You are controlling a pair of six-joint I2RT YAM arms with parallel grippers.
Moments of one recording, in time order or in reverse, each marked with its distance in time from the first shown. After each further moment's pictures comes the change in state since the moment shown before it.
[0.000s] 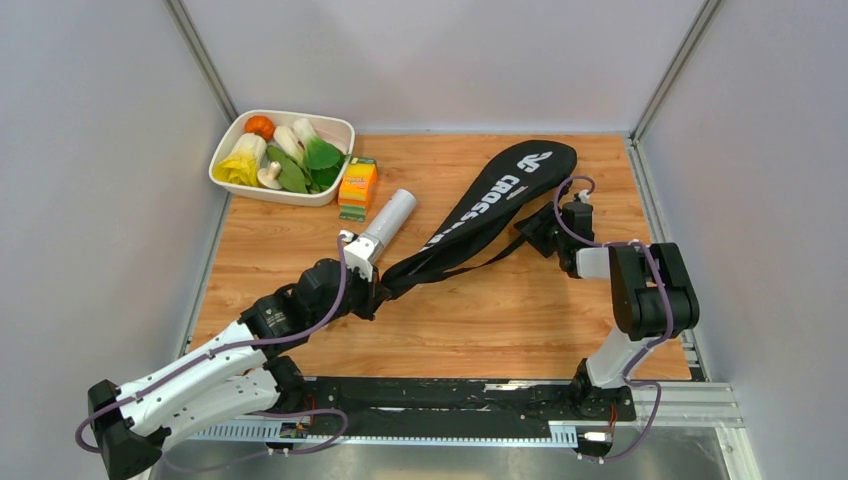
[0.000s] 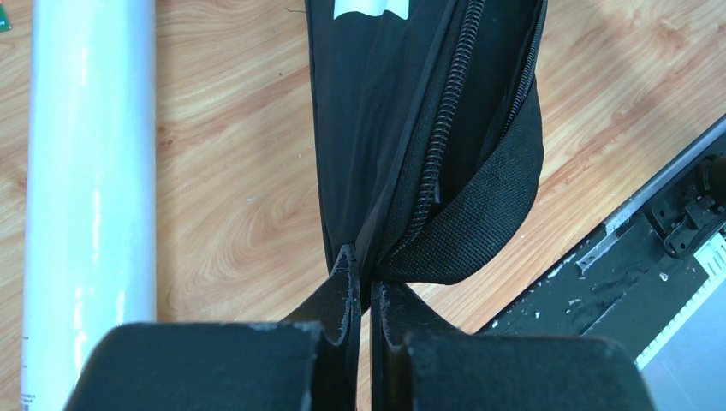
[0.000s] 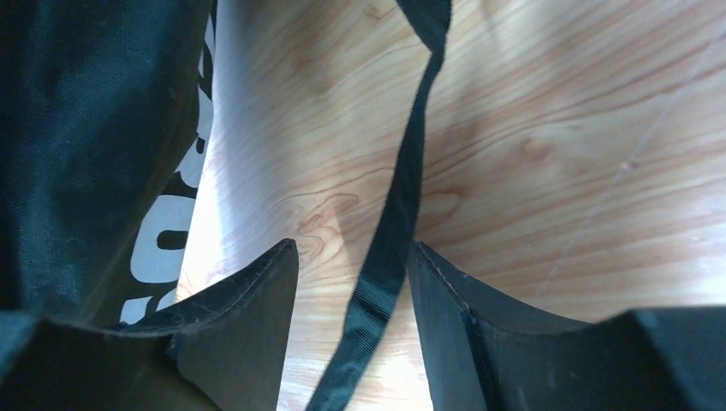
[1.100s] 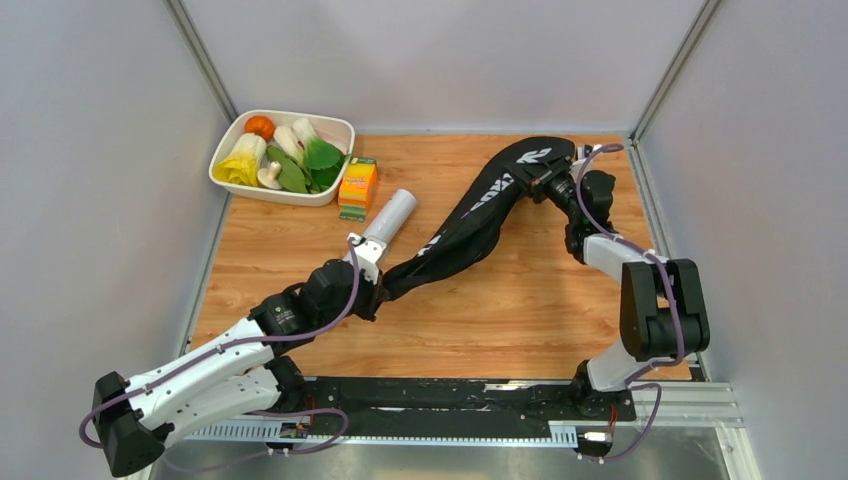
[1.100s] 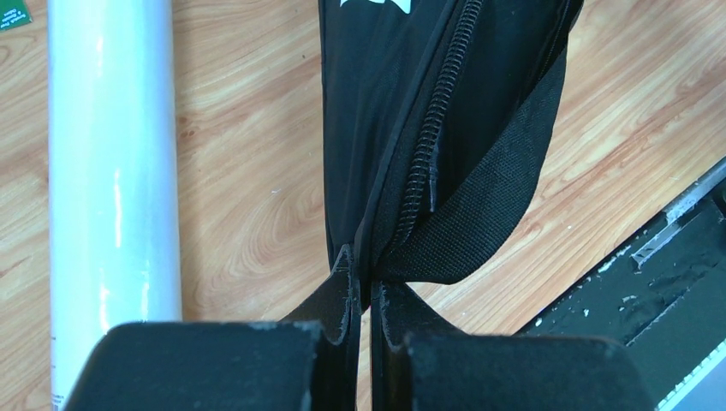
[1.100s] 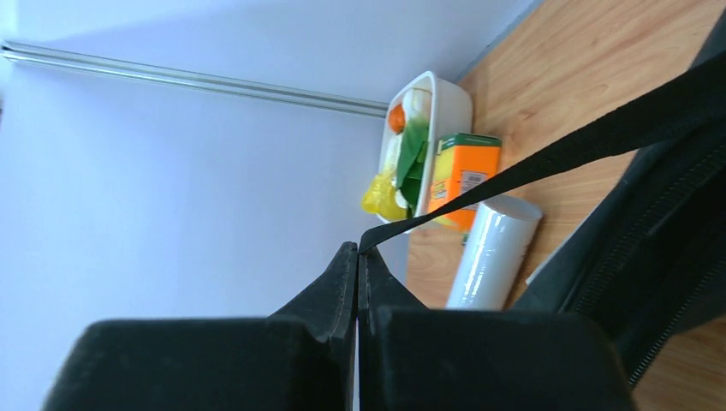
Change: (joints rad) left arm 0.003 0.048 -0.028 0.020 -0.027 0.066; right arm 0.013 -0.136 0.146 0.357 -0.334 0.484
